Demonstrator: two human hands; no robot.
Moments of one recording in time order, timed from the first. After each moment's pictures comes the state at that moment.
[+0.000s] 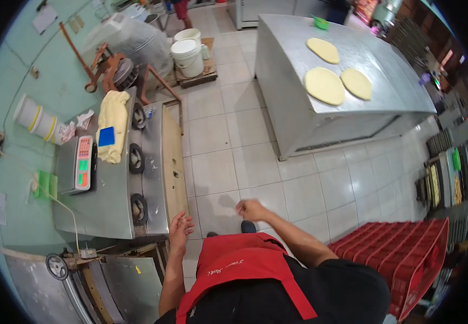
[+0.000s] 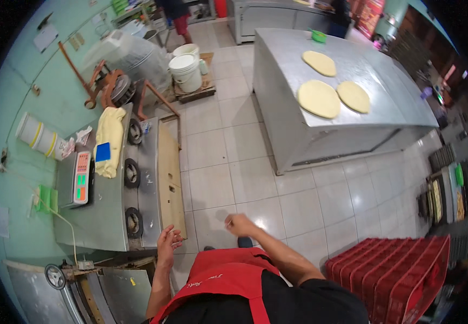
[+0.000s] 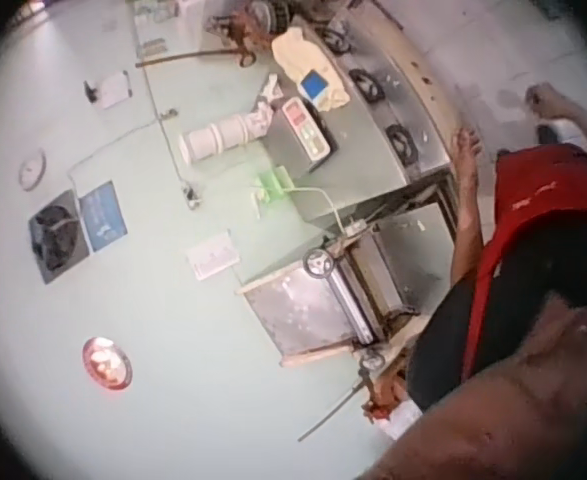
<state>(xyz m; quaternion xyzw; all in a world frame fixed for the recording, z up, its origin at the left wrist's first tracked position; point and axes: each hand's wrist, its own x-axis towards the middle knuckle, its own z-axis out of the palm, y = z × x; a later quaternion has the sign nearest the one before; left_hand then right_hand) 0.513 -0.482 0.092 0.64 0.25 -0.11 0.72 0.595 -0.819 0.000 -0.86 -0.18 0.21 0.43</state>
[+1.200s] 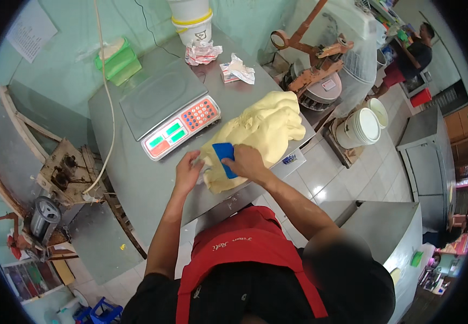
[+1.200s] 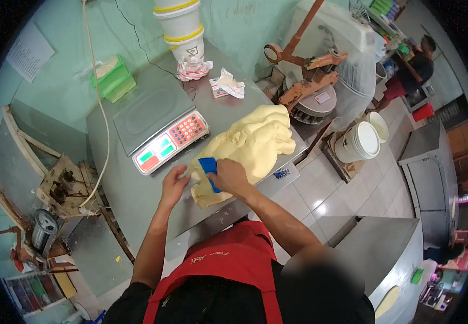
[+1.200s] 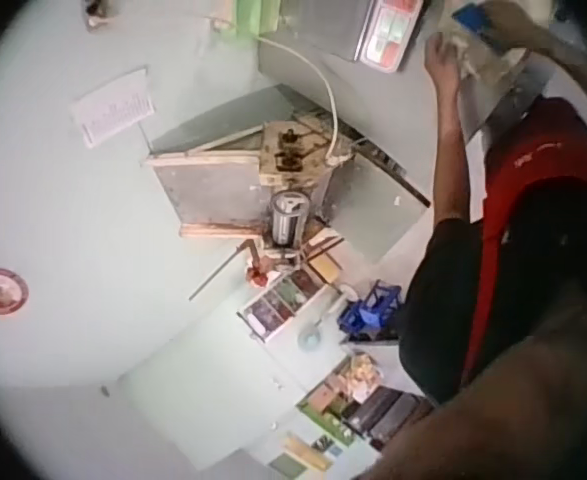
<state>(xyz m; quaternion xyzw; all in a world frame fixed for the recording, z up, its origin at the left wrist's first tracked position) 0.847 -0.088 0.070 0.65 0.46 0.28 0.54 1.078 -0.177 0.165 -0.78 -0.56 0.24 0.15</state>
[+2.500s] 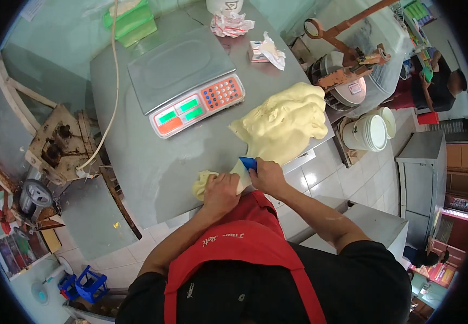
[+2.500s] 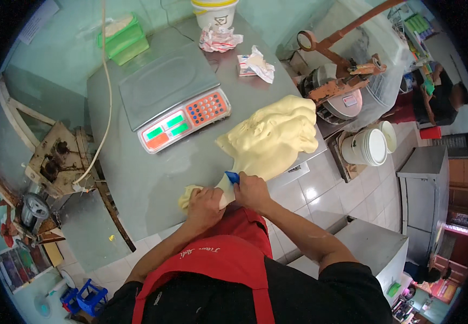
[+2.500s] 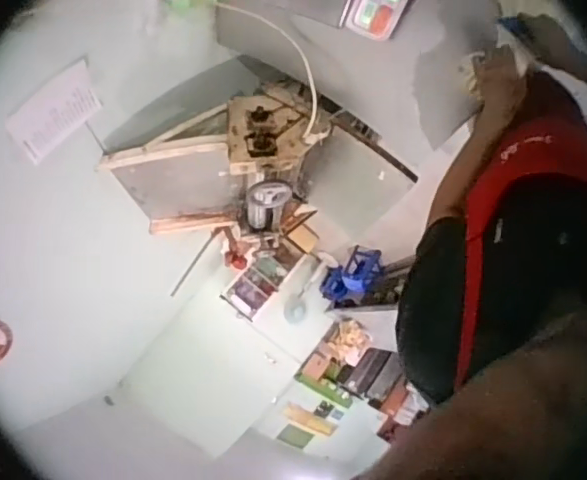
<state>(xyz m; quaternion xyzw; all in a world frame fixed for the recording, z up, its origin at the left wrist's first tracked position) 0.862 -0.195 0.101 0.90 0.36 0.07 0.24 1.072 -0.229 0.114 -0.75 -0.60 0.27 0.10</state>
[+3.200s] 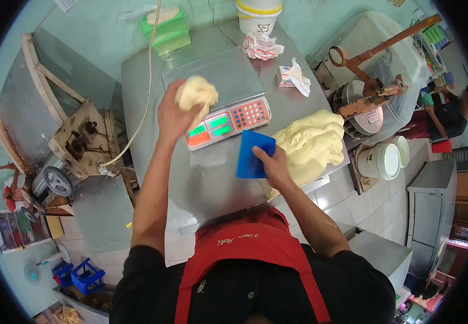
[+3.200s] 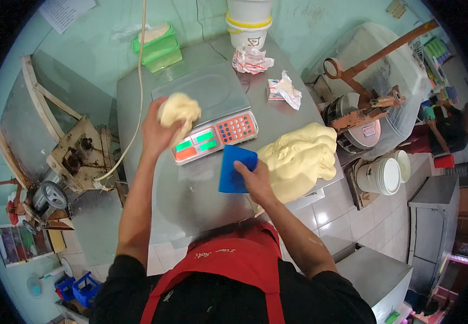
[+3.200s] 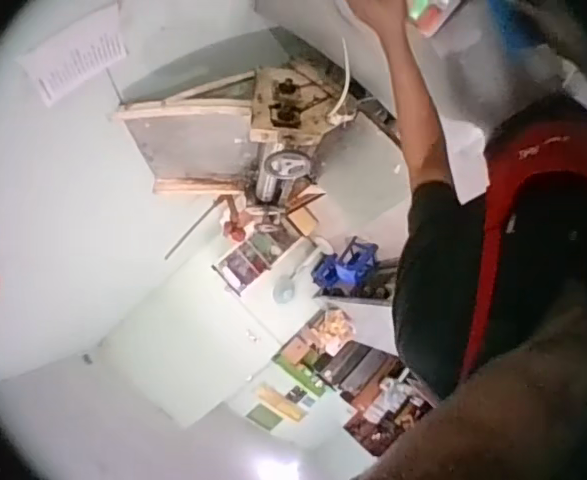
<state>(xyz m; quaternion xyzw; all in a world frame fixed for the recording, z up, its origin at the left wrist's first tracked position) 0.796 0.078 0.220 0.74 0.52 0.34 0.25 1.040 -0.127 0.152 -0.59 -0.26 0.55 0.53</state>
